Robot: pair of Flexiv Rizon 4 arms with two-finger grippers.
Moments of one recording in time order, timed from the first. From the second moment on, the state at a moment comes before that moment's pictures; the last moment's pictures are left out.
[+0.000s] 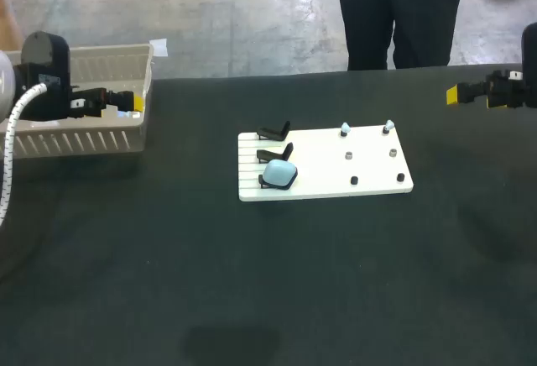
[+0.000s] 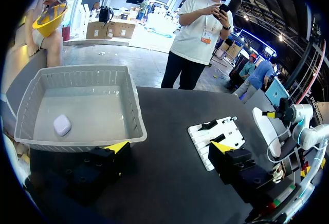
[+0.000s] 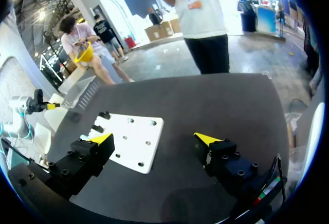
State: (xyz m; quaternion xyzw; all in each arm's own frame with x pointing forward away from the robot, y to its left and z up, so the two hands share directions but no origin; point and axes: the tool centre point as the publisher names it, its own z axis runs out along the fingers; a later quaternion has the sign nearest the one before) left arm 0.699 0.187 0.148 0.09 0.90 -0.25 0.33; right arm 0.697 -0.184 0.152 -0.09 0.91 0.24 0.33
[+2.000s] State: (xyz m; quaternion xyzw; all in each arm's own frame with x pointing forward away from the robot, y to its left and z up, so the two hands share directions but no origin) left arm 0.677 0.138 0.160 0.53 0.67 -0.30 0.42; right arm 0.697 -0.184 0.152 -0.09 0.91 0.24 0.33
